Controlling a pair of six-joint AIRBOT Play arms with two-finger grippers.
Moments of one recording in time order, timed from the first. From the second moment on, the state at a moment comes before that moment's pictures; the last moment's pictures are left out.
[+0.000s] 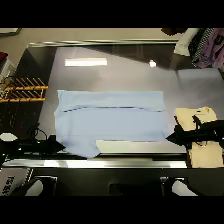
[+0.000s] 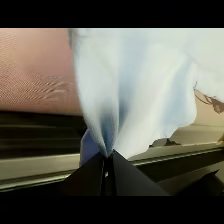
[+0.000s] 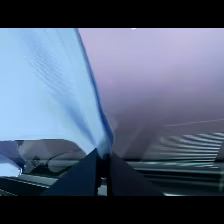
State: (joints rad) left arm 0.38 -0.95 0.42 0.87 -1.34 -1.43; right arm -0.57 -1.23 0.70 2.16 -1.35 -1.75
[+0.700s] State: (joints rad) left arm 0.39 -0.72 0.50 0.91 -1.41 -1.59; right arm -0.32 -1.01 0.83 2.13 -1.26 -1.69
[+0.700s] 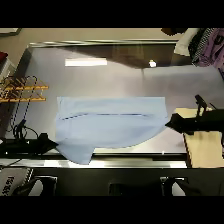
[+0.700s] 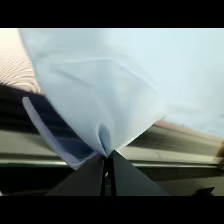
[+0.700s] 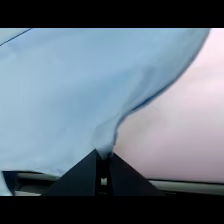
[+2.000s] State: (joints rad) left arm 0.17 -1.80 1.55 0.89 -1.29 -1.53; right arm -0.20 -1.61 1.34 1.98 -0.94 -1.57
